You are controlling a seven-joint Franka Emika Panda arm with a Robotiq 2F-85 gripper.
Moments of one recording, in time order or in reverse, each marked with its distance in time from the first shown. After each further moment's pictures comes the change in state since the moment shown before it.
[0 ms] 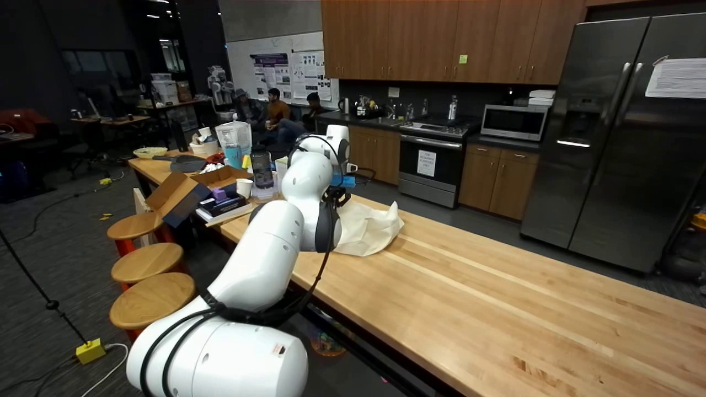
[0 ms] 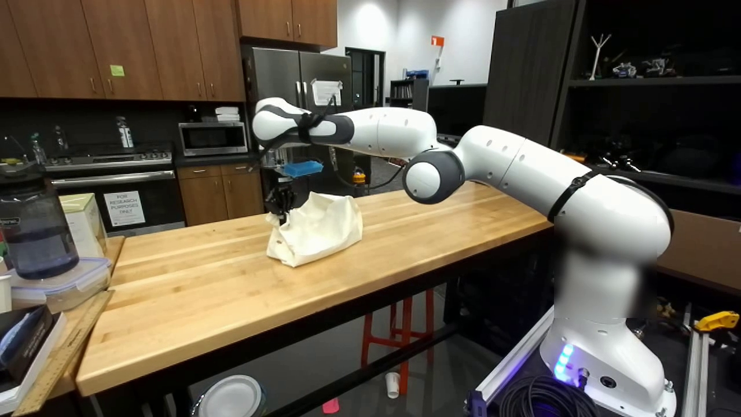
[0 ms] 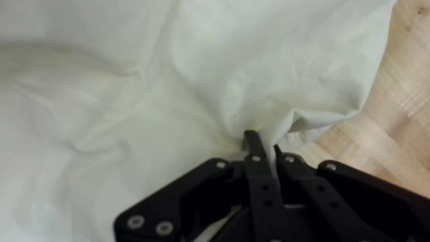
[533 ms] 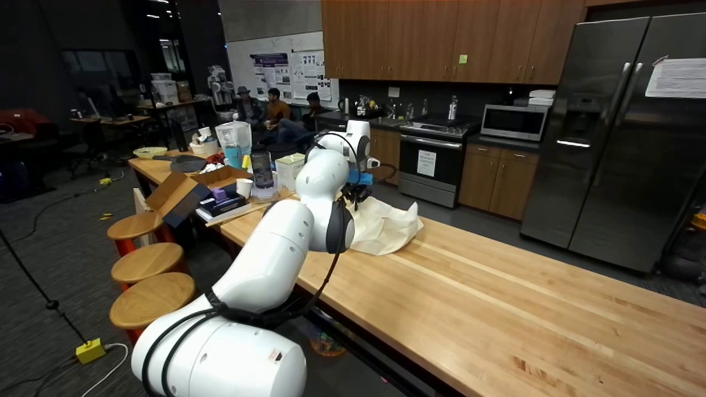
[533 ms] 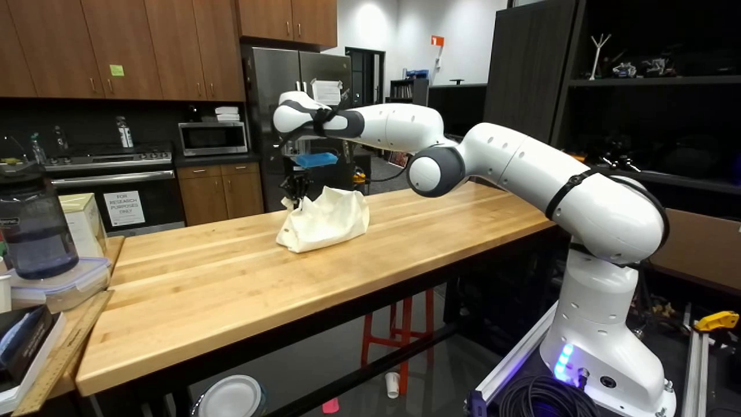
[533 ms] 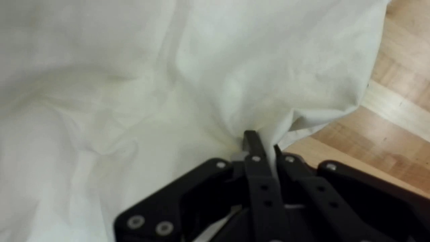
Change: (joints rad) arm -0.096 -0.017 -0.014 0.002 0.000 0.069 0.101
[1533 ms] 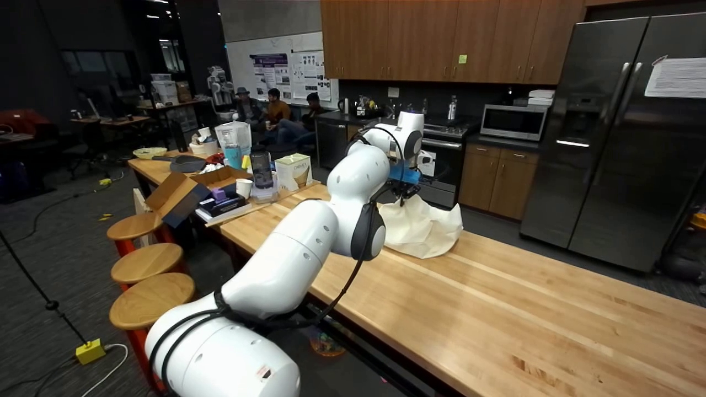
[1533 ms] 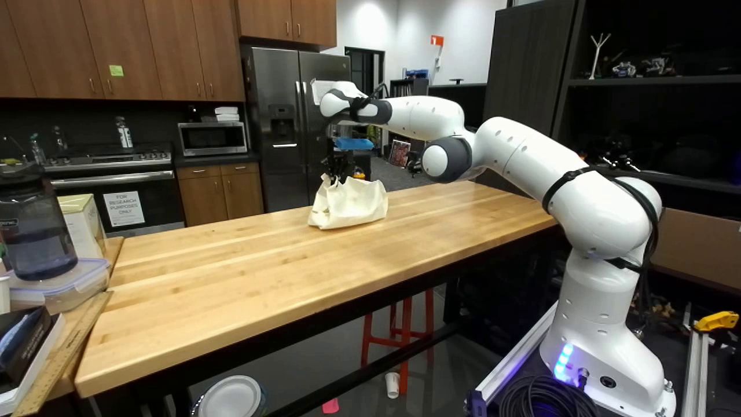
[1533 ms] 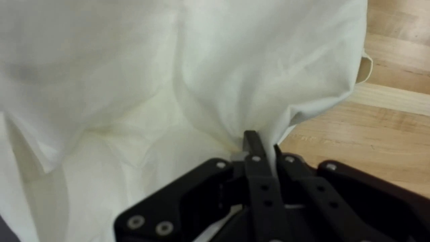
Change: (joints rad) arm -0.238 -0.039 0.005 -0.001 0.032 0.051 0.032
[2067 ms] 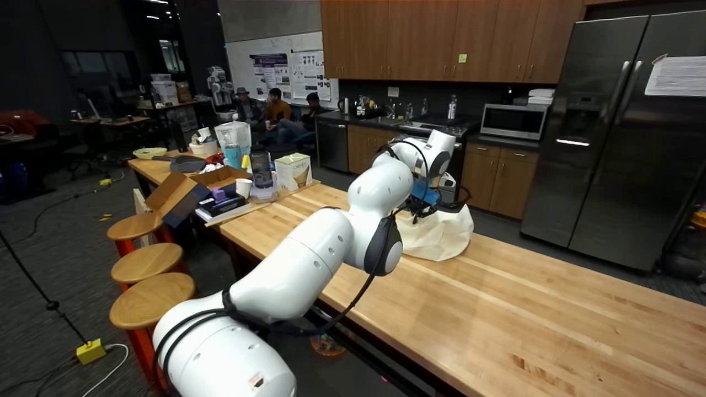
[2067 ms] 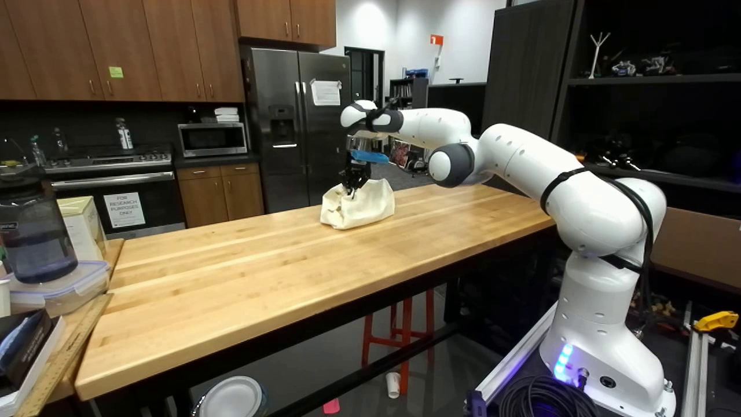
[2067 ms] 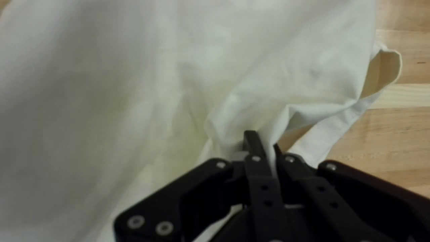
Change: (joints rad) arm -0.121 0.062 0.017 -0.016 0.111 -0.037 0.042
